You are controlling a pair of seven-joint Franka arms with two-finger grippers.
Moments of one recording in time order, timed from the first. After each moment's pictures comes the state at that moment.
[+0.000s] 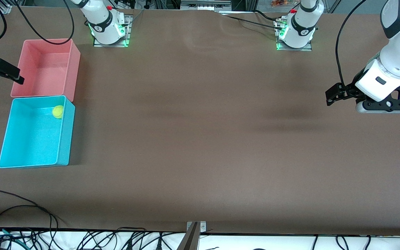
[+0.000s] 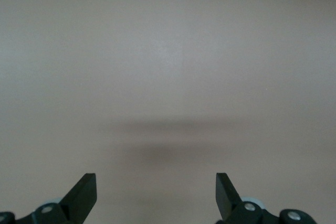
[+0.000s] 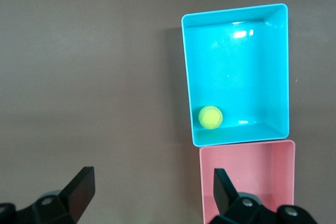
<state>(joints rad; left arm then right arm) -0.10 0.07 -0.02 -1.63 0.02 1.70 -0.14 -0.01 0.01 -0.07 -1.56 0.01 1.54 -0.04</state>
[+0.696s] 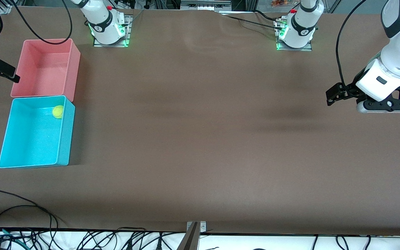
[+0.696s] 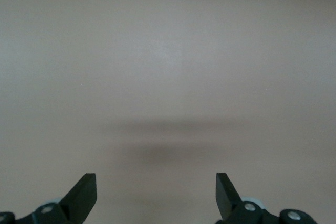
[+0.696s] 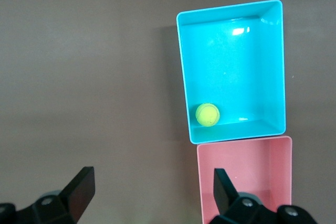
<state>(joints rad) -0.10 0.07 -0.02 -1.63 0.02 1.70 -0.14 -0.01 0.01 -0.08 -1.55 0.01 1.53 -0.04</state>
